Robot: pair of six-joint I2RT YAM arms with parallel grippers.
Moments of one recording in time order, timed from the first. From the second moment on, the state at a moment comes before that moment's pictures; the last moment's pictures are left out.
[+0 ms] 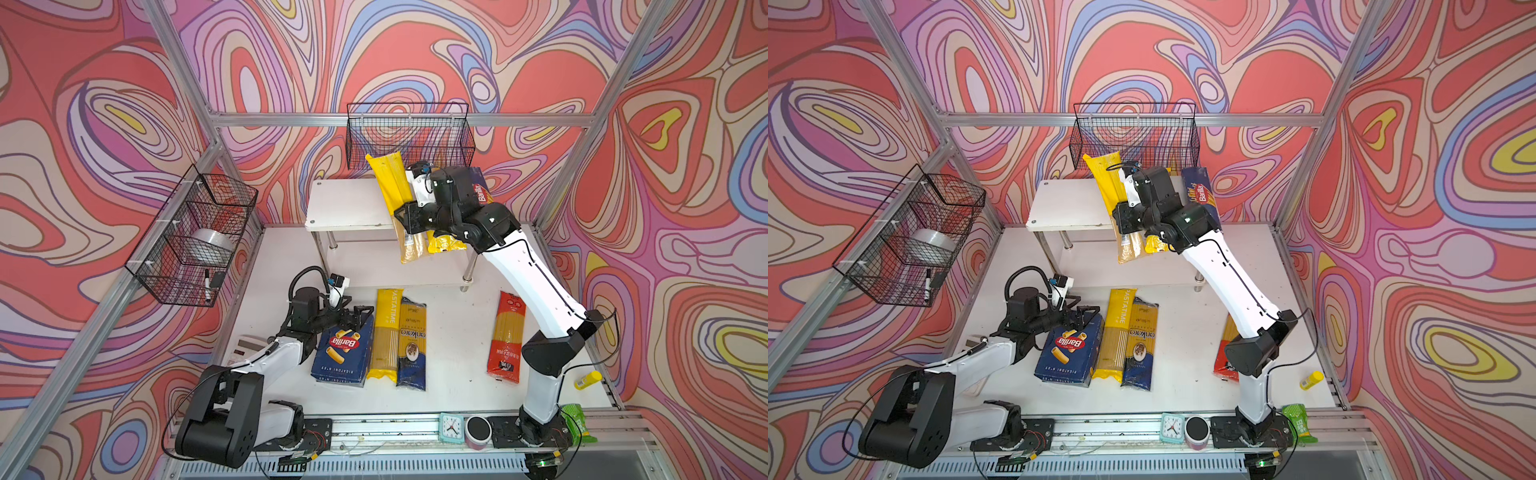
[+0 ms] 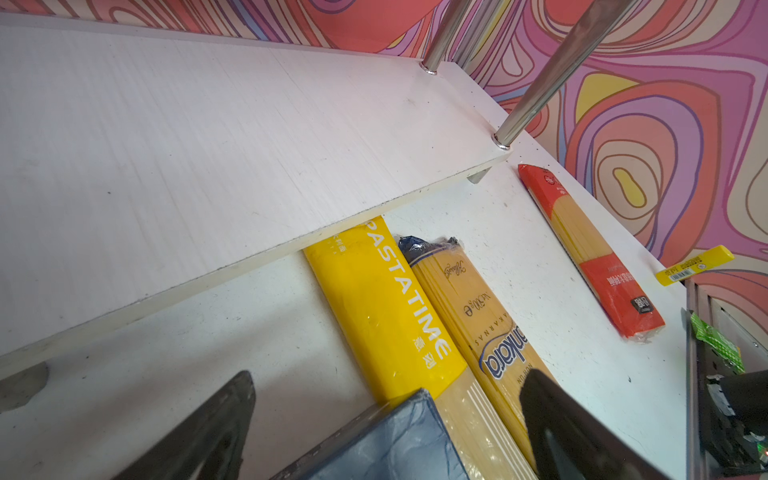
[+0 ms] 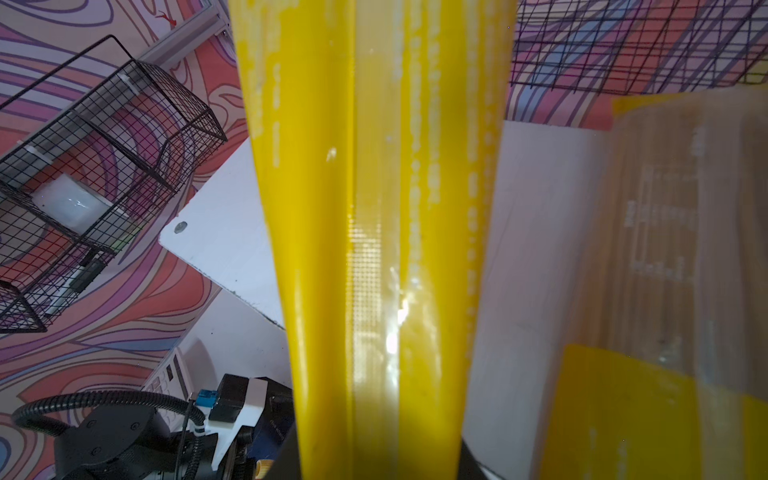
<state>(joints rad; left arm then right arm) -0.19 1.28 0.44 0.36 0.62 -0.15 0.65 1.89 2.34 -0.91 -0.04 0.27</state>
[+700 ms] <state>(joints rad) -0.19 1.28 0.44 0.36 0.62 -0.15 0.65 2.00 2.47 -0.87 0.06 0.30</state>
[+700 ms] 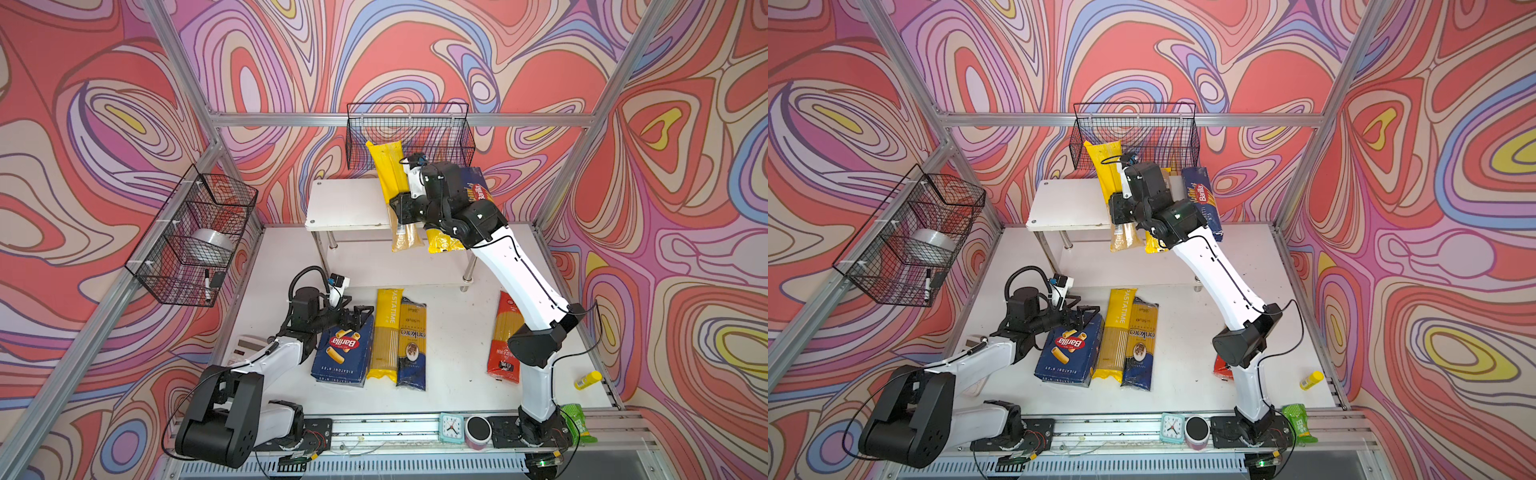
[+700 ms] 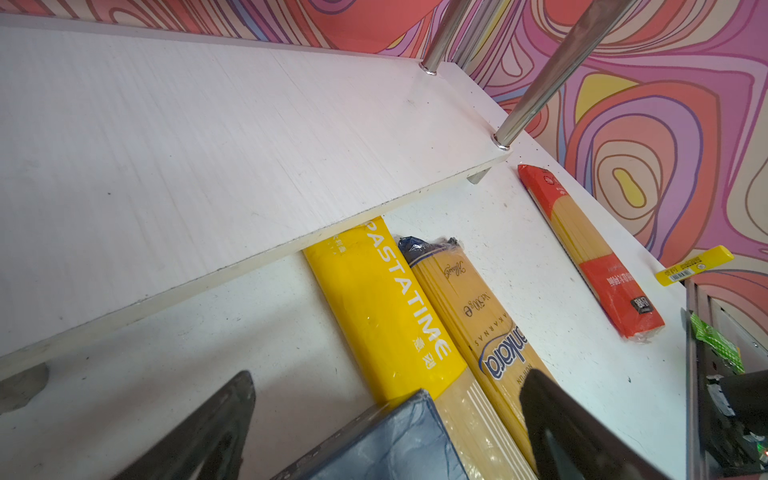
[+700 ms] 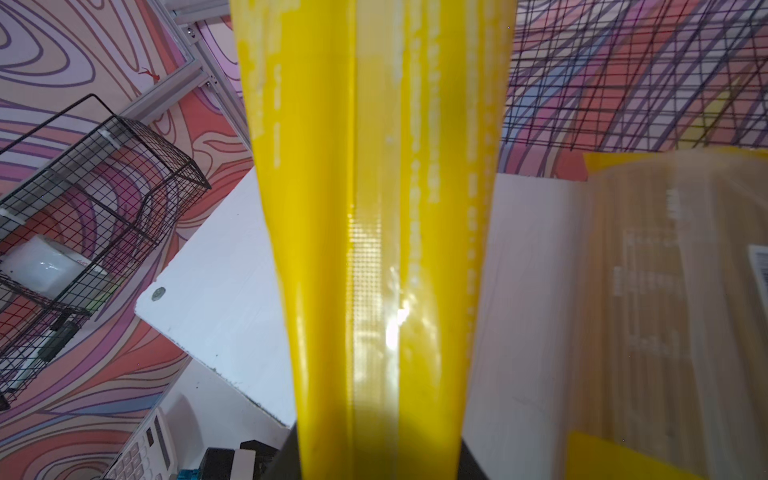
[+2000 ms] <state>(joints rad) -0.19 1.28 0.44 0.36 0.62 -0.15 0.61 2.04 2.48 -0.85 0.13 0.35</state>
